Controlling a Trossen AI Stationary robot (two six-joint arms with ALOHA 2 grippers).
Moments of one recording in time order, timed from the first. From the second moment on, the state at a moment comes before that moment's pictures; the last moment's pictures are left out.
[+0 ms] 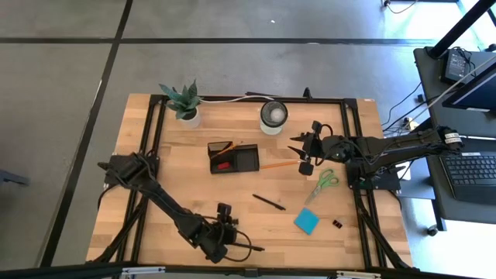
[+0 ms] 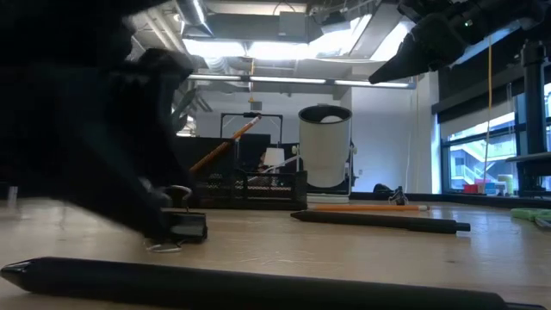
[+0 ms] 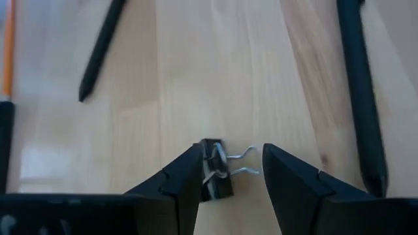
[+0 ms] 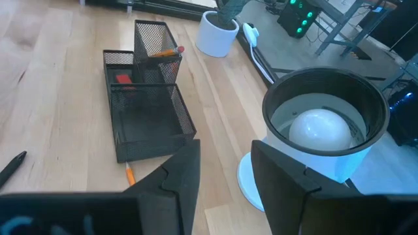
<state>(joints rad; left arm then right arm) -0.70 2.03 1.23 -0.33 -0.61 -0.36 0.07 0.96 0.60 -0.11 0.45 -0.11</state>
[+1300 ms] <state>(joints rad) -0.70 2.03 1.24 -0.37 -0.66 -0.41 0.07 0.96 0.60 -0.14 0.45 -0.11</state>
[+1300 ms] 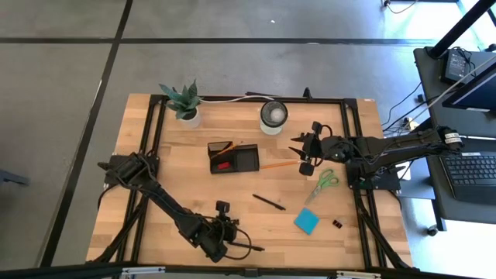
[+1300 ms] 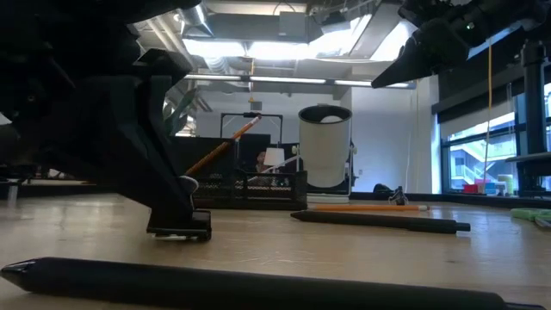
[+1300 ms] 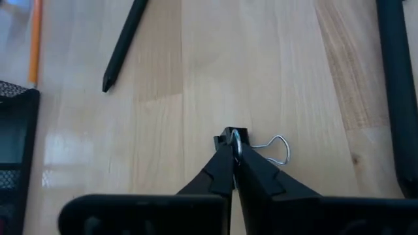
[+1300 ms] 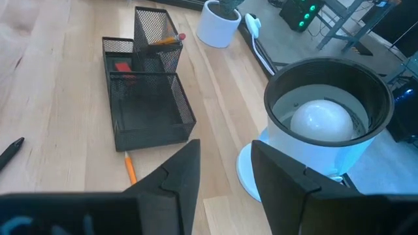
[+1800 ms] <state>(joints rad) -0.63 1.85 1.30 -0.68 -0.79 -0.61 0.07 0.96 0.60 -0.14 0.45 -0.11</state>
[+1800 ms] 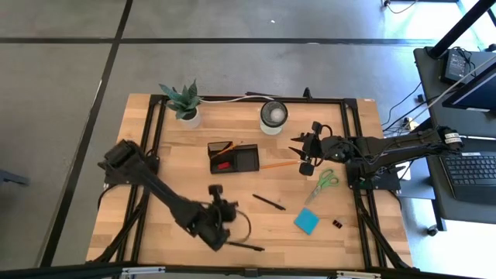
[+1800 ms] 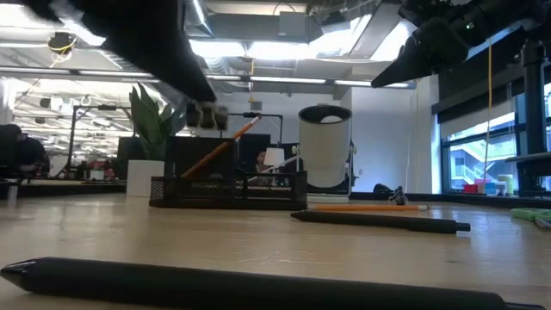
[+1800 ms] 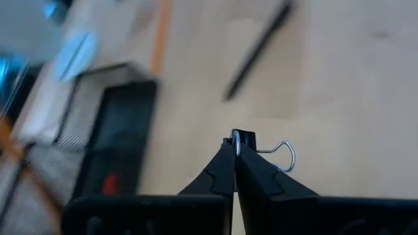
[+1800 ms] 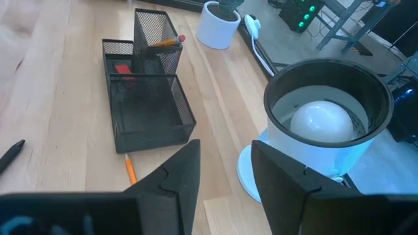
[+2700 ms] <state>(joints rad) -0.29 1.47 0.89 -0.55 -0.57 -0.49 0.07 0.96 0.60 -0.16 0.45 -0.16</state>
